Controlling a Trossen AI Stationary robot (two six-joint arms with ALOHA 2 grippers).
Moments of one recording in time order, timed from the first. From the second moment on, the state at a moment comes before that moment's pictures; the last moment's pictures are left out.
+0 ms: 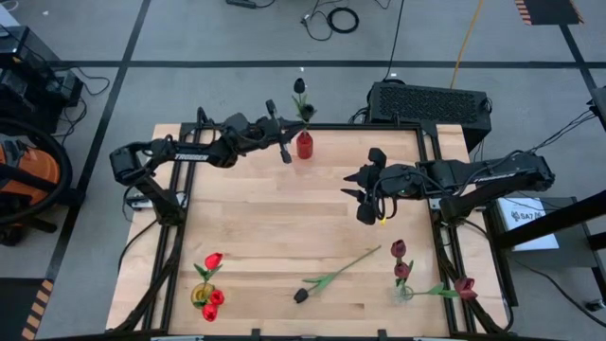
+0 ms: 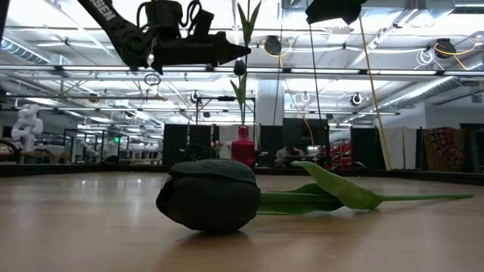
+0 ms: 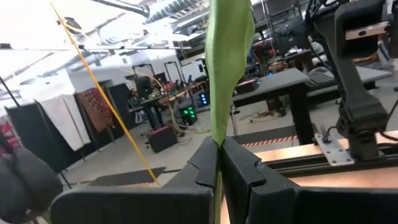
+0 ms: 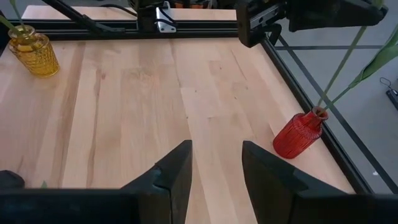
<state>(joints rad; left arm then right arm) 0.48 1.60 0.85 0.96 0.25 0.31 0.14 1.17 1.12 -0.53 0.36 0.14</state>
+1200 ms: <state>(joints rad) 0.54 1.62 0.85 0.96 0.28 0.22 0.14 1.17 1.12 -0.53 0.36 0.15</state>
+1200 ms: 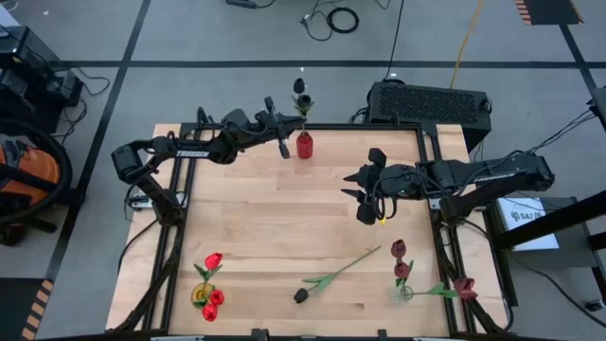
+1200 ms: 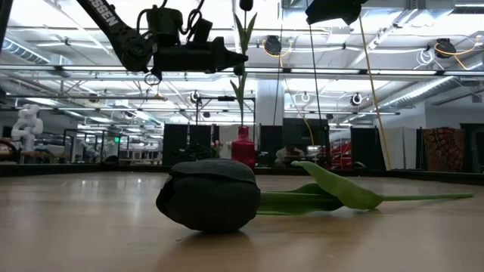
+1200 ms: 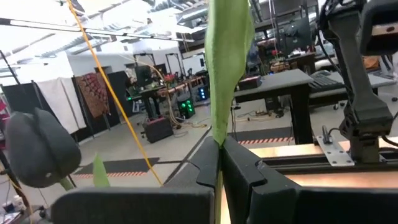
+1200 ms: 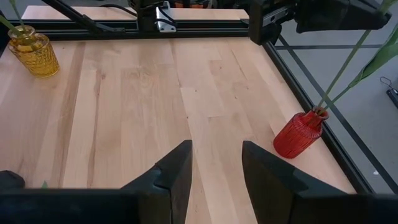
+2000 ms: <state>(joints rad) 0.51 1.62 0.85 0.84 0.17 0.21 0.14 1.17 1.12 -0.53 0.36 0.15</state>
